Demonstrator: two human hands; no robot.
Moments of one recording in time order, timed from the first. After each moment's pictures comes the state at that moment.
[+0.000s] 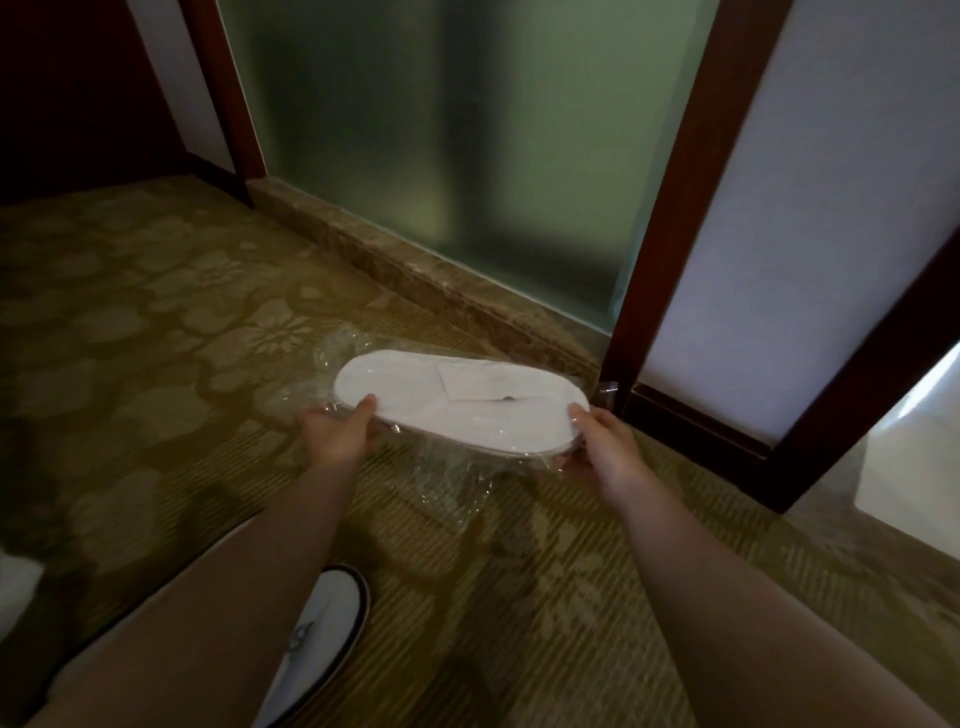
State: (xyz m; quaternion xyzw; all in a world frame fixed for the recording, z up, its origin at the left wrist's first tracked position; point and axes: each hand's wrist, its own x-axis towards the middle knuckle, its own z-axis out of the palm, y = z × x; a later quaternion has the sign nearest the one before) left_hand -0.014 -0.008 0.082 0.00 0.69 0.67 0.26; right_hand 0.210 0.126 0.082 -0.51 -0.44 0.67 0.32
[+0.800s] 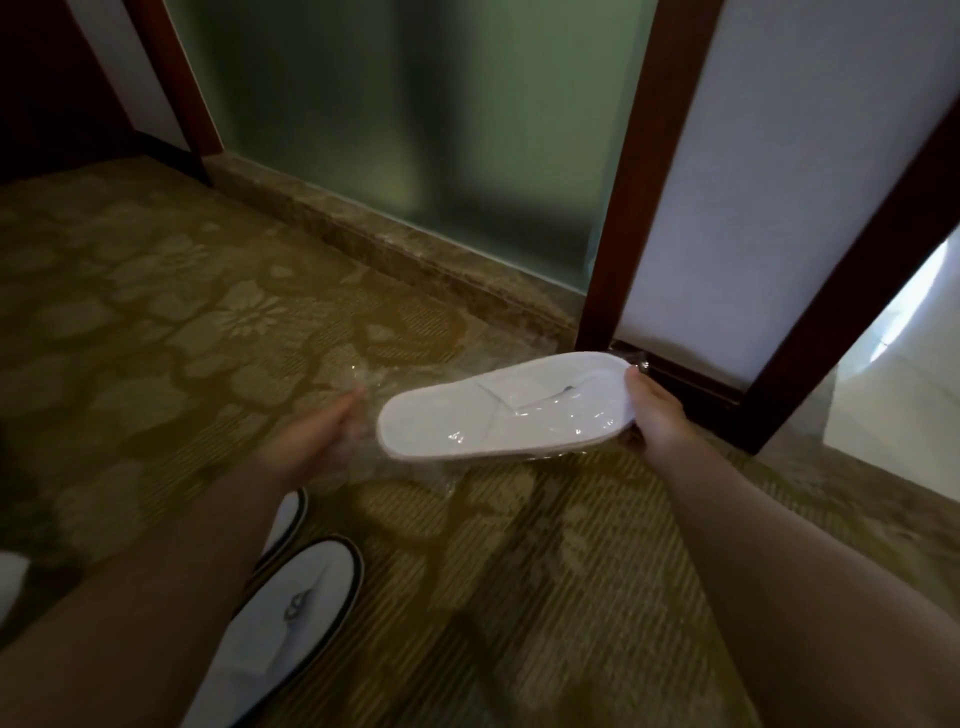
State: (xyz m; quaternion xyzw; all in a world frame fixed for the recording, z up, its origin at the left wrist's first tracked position) left_hand -0.015 -0.046 0.093 0.19 0.72 0.46 0.48; right_hand 0.270 0.140 0.084 -0.58 -0.38 0.62 0.37
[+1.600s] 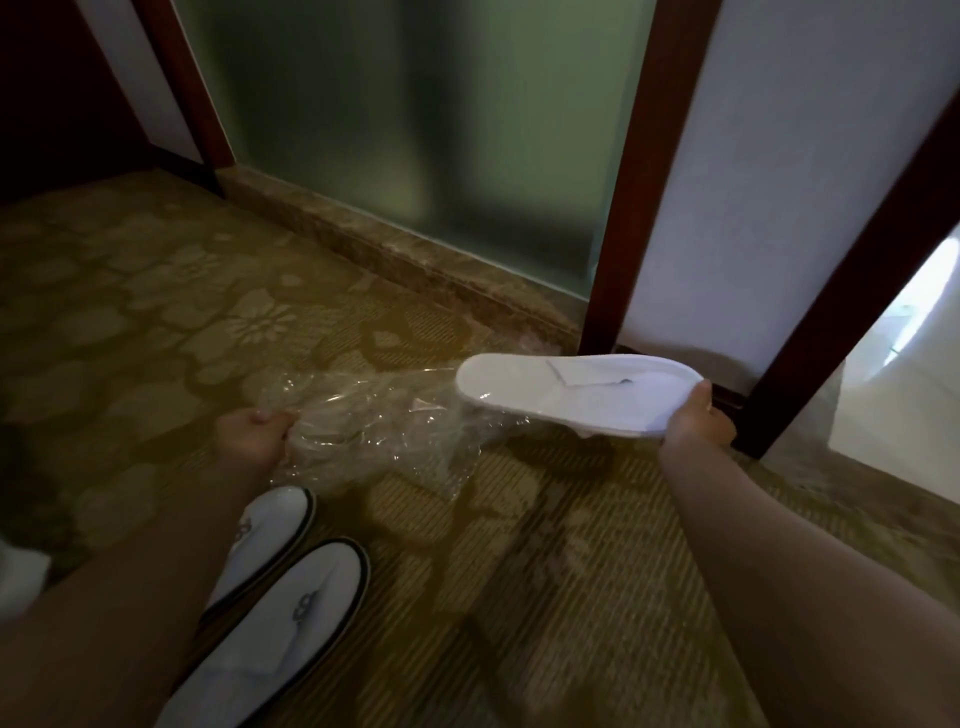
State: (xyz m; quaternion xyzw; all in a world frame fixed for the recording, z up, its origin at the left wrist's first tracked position) left_hand -0.044 -0.075 0.092 0.13 0.84 0.49 0.17; right_hand 0.289 0.146 0.091 -0.69 -0.24 0.48 0.49
